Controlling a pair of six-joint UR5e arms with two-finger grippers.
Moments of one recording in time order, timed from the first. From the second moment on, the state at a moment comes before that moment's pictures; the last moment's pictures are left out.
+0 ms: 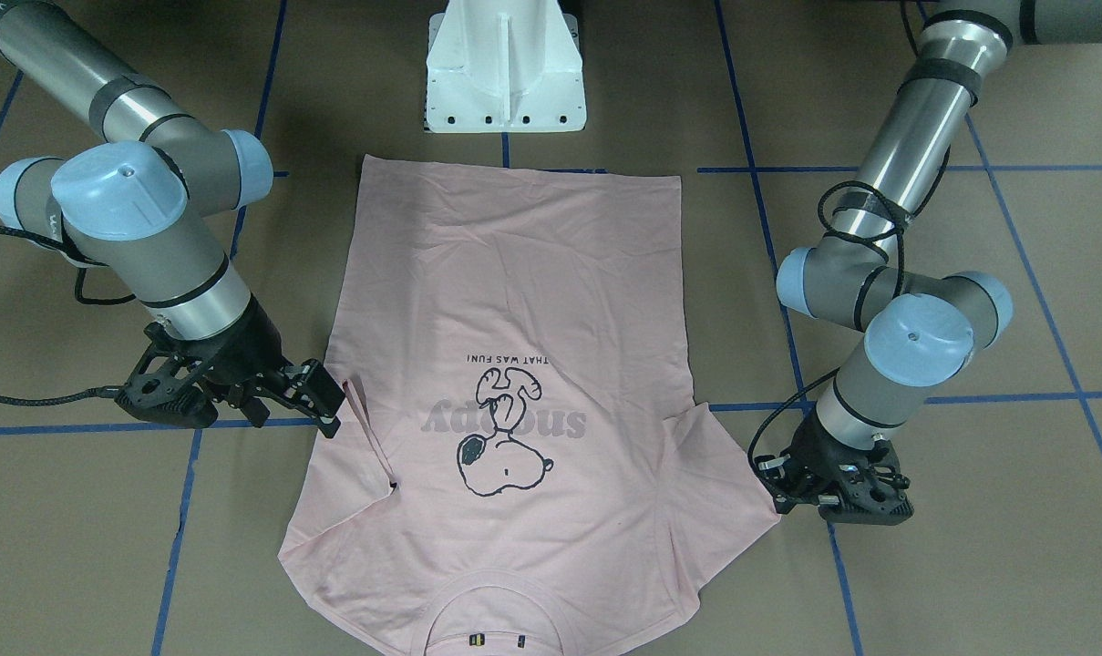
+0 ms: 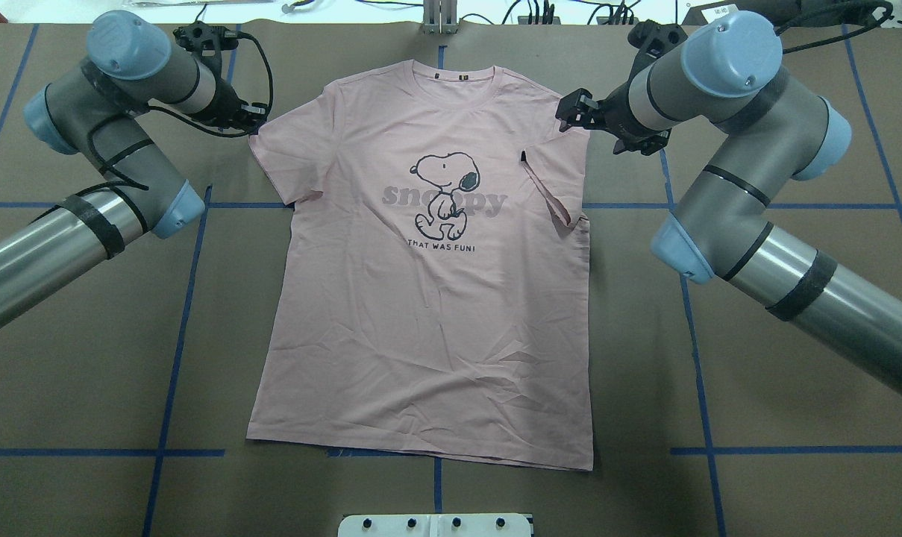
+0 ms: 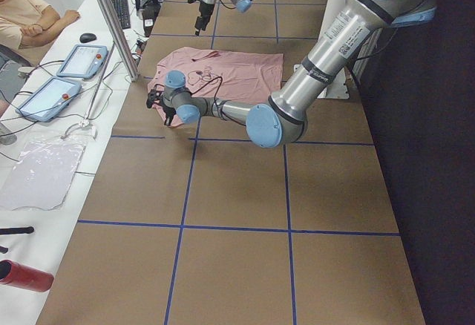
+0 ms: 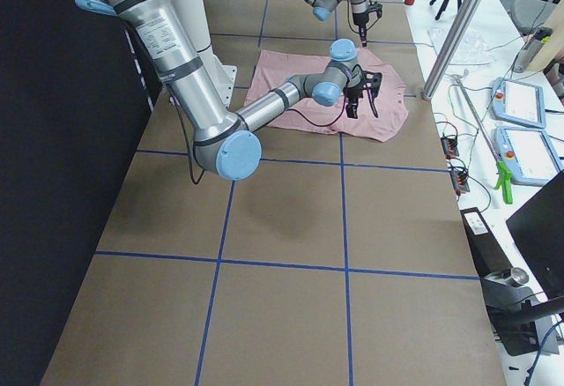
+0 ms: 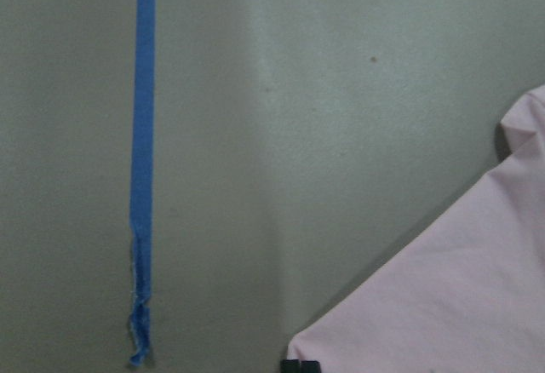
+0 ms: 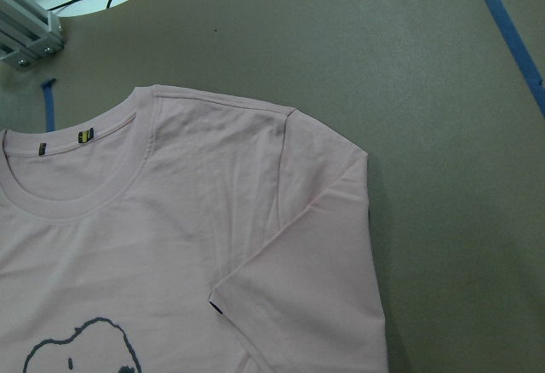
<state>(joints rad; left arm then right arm) -0.92 -2.29 -0.99 -2.35 -1.98 -0.94 0.85 -1.02 1.50 -1.09 1.93 1.37</state>
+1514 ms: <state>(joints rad) -0.79 -2.52 -0.84 -2.37 -1.83 -1.21 0.84 -1.02 1.49 -1.09 1.92 1.37</state>
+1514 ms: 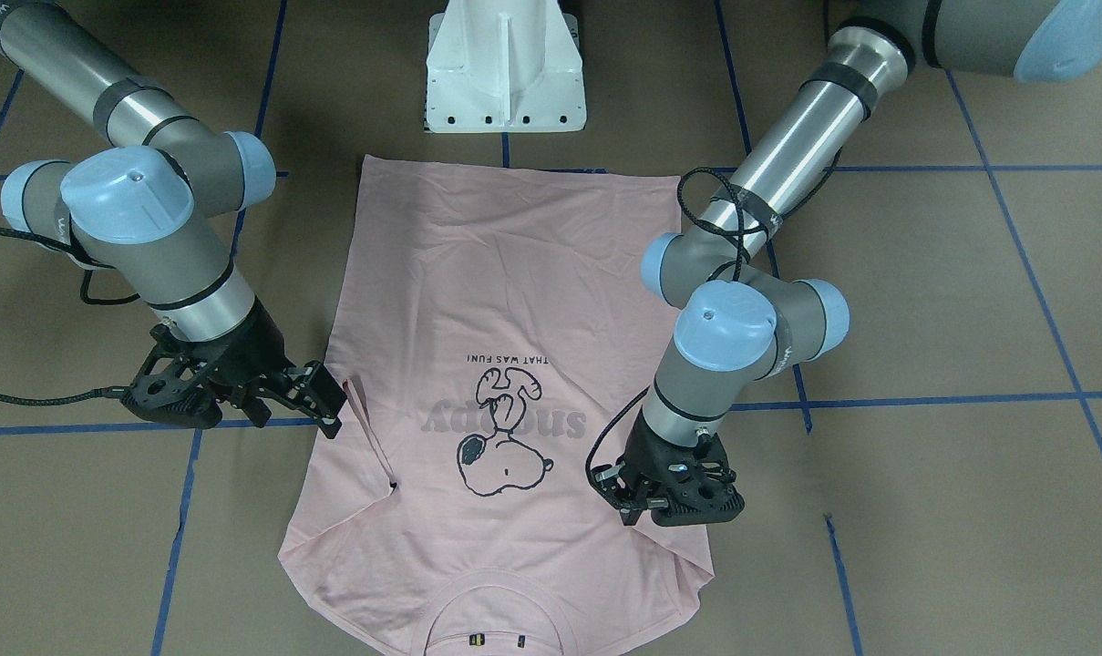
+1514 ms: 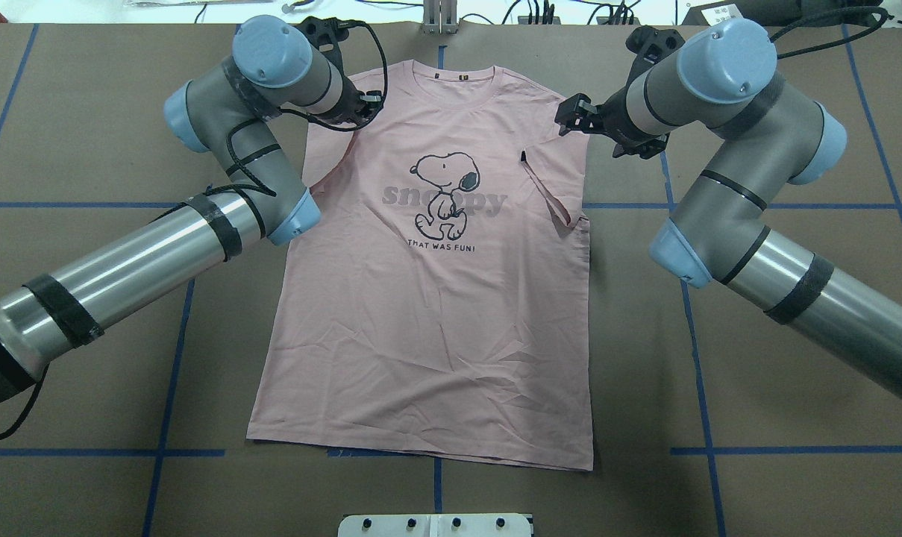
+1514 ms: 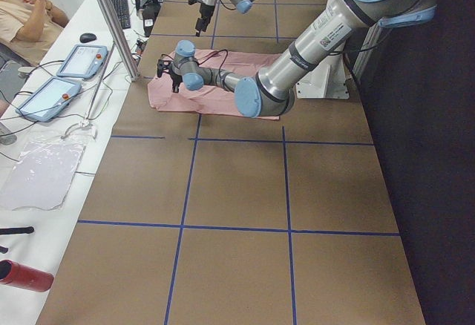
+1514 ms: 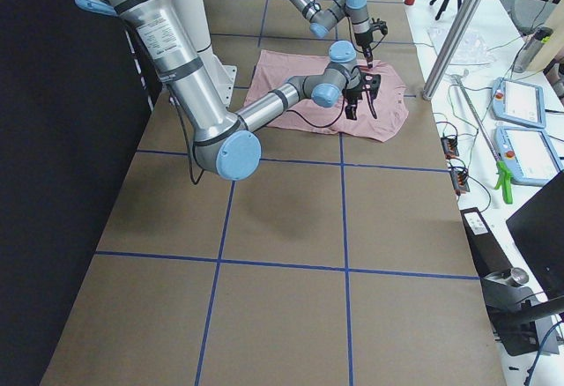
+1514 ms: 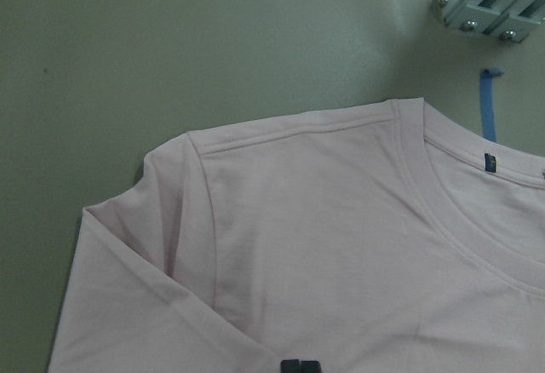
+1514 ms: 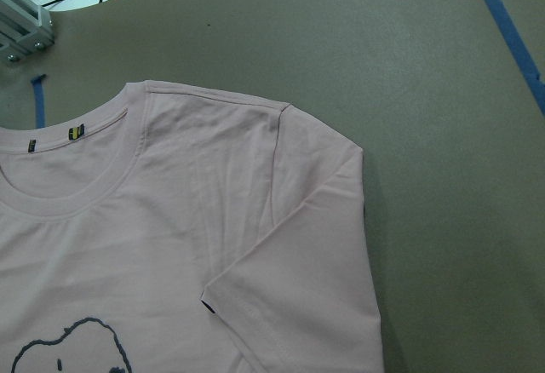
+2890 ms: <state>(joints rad) -0.73 -1.96 -1.65 -2.35 -2.01 -1.31 0.28 -1.25 2.03 -1.35 1.53 1.90</state>
